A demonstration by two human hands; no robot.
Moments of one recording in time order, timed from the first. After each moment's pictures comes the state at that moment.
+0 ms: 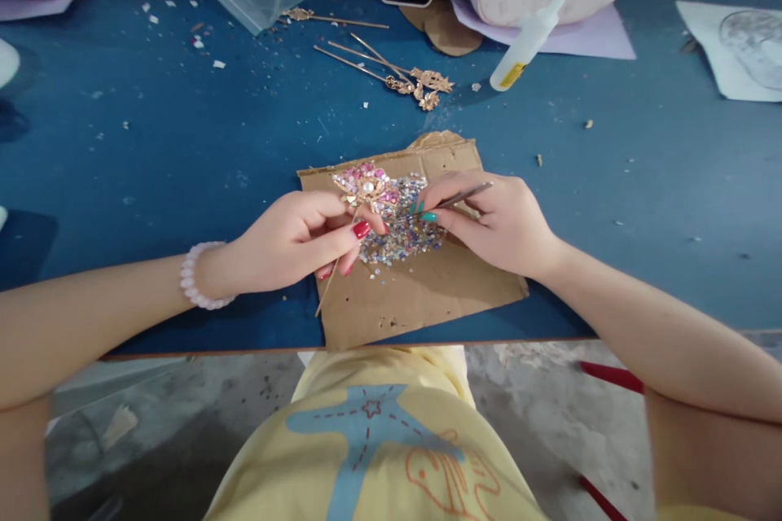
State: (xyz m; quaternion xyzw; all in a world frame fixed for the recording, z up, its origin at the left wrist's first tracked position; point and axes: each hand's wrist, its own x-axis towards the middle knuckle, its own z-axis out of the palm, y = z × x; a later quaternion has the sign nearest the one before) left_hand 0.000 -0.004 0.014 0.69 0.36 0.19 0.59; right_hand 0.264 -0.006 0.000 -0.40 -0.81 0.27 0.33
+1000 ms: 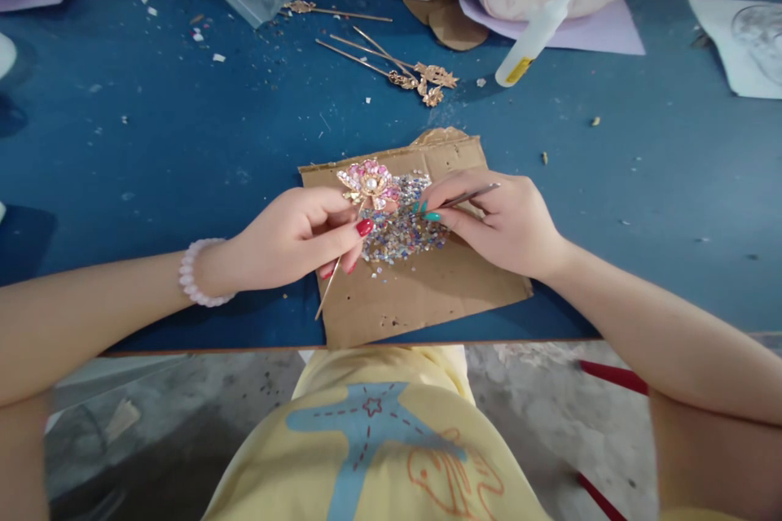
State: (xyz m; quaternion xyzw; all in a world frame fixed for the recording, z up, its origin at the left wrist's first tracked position) left_hand 0.002 -0.004 0.020 0.71 0.39 0.17 0.56; right_hand 0.264 -0.008 0.000 -0.40 -0.82 0.26 0.31
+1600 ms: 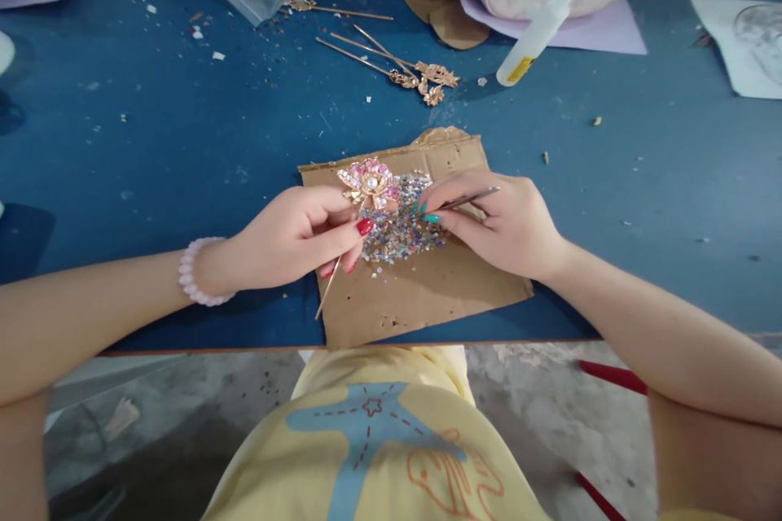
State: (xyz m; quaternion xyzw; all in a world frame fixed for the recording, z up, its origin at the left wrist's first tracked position) left_hand 0.002 -0.003 0.019 0.71 0.39 0.17 0.56; right_hand 0.263 -0.009 0.002 -0.40 -0.82 0.26 0.31
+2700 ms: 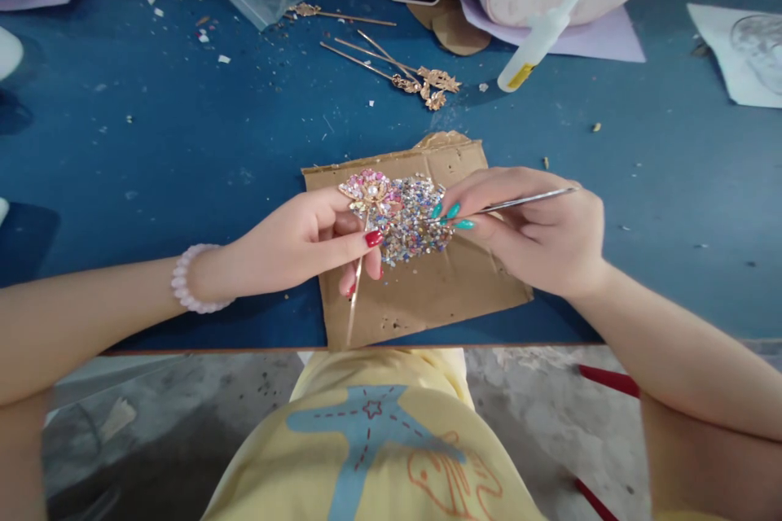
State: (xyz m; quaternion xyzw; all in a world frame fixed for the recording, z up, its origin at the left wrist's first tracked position) left_hand 0.009 -0.009 0.027 0.62 0.35 0.17 0.68; right_hand 0.267 -0.021 0.018 -0.35 -0.78 0.30 0.41
